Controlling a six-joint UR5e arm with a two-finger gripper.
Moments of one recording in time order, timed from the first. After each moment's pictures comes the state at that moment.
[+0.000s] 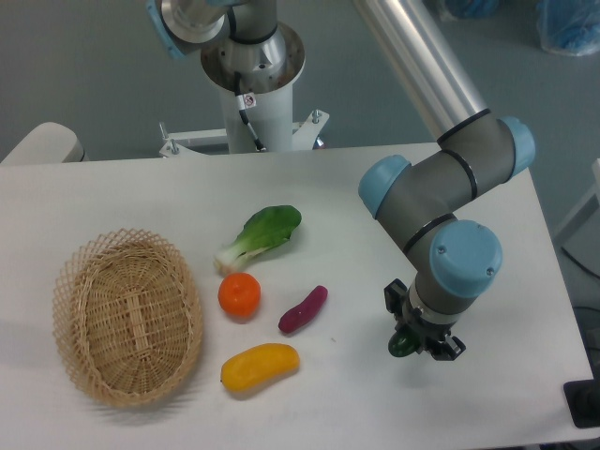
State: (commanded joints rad) arm 2.55 -2.25 -1.21 -1.25 1.56 1.43
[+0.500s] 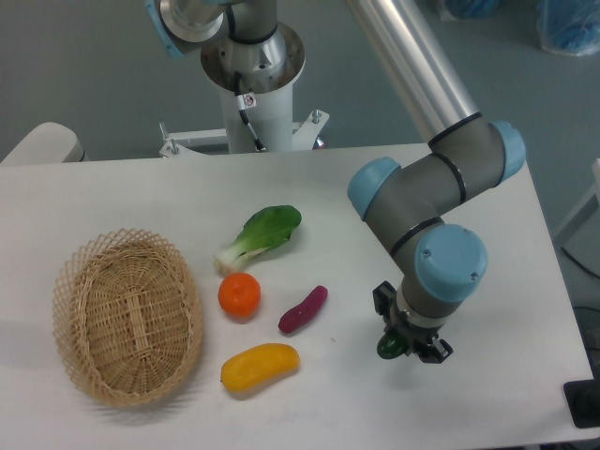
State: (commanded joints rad) arm 2.50 -2.24 -1.23 -1.25 1.56 1.39
